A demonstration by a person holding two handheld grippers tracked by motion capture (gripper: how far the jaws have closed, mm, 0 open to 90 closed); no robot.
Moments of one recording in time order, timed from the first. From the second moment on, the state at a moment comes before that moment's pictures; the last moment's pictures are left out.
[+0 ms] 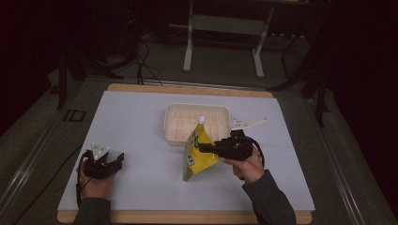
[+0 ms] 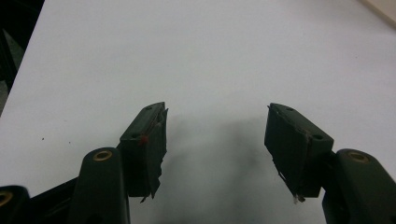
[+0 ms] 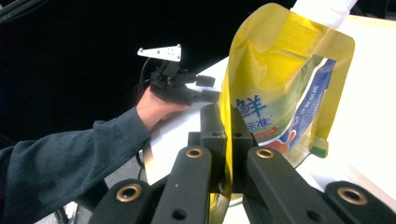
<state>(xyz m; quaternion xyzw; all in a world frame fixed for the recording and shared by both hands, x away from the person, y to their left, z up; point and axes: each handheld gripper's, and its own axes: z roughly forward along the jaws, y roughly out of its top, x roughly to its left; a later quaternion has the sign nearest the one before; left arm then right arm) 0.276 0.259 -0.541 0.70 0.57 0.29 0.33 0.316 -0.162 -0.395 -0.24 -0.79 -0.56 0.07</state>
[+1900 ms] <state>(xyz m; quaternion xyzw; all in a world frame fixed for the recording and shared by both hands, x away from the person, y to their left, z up) 0.275 0.260 -0.541 0.69 0.57 0.29 0.33 0.355 -0.145 -0.371 -0.25 -0.80 -0.55 0.02</state>
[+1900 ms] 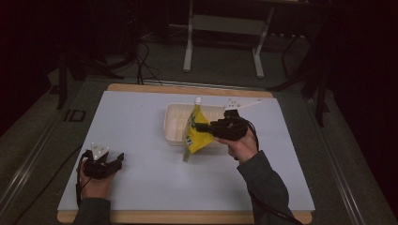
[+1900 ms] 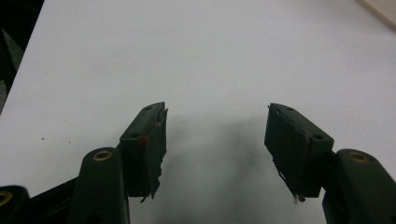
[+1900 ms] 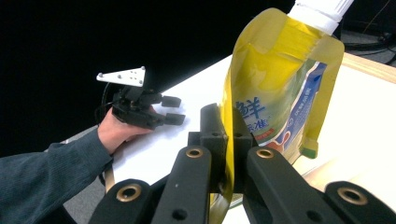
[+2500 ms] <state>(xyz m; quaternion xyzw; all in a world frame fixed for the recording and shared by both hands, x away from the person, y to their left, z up) 0.276 0.260 -0.541 0.69 0.57 0.29 0.33 0.369 -0.144 -0.366 -0.26 -0.80 -0.54 0.00</state>
